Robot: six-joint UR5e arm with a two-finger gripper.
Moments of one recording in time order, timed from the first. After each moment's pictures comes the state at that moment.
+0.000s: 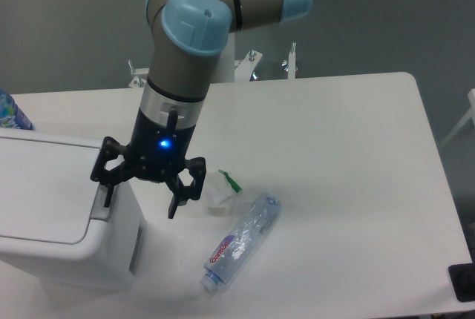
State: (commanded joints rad) arm 2.24 -1.85 -1.43 -1.00 1.11 0.16
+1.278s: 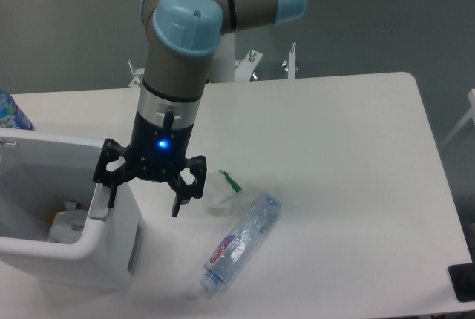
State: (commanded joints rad) arm 2.26 -1.85 -1.41 -0.96 1.17 0.18
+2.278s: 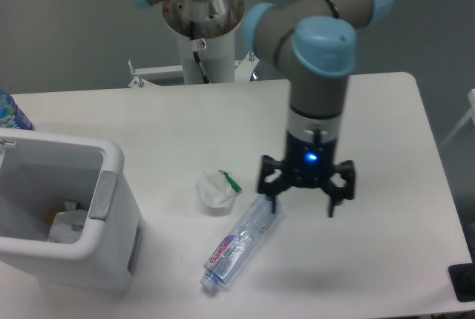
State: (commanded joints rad) arm 2.56 -2.01 -1.46 -0.96 1.48 0.86
